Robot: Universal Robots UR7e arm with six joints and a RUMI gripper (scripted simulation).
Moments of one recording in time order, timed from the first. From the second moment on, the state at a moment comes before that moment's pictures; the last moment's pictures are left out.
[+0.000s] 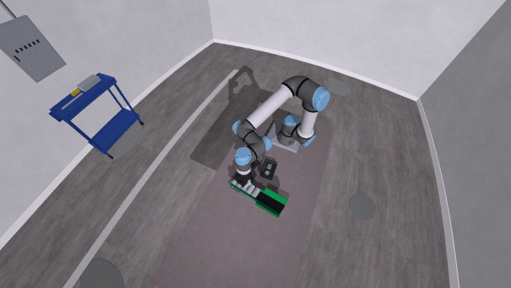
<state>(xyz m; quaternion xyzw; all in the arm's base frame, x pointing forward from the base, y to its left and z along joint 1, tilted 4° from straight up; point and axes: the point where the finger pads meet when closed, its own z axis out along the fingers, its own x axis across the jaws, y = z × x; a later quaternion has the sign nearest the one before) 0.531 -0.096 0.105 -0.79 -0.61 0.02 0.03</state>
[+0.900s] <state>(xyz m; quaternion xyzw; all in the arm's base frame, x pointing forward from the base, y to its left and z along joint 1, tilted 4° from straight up) 0.533 -0.080 0.105 -0.76 -0.65 0.01 0.03</state>
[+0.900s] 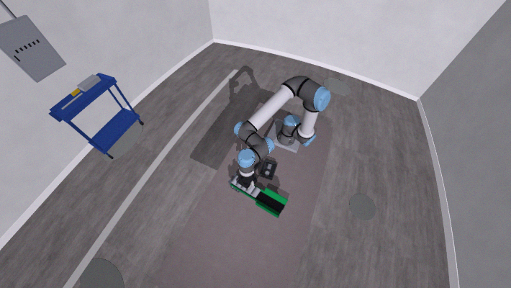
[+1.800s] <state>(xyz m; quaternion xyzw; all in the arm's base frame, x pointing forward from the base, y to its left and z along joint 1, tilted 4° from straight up) 0.538 -0.048 0.104 -0.76 -0.65 0.01 0.03</state>
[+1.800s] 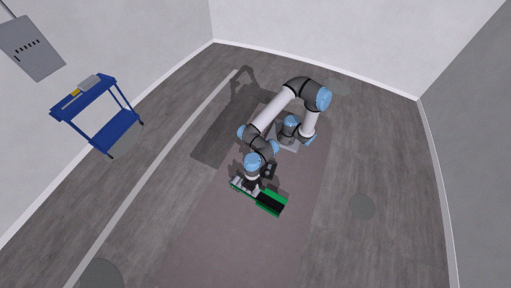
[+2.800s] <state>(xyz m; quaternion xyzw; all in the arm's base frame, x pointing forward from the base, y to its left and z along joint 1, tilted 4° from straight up) 0.544 -0.007 0.103 -0.76 -0.65 0.01 0.03</state>
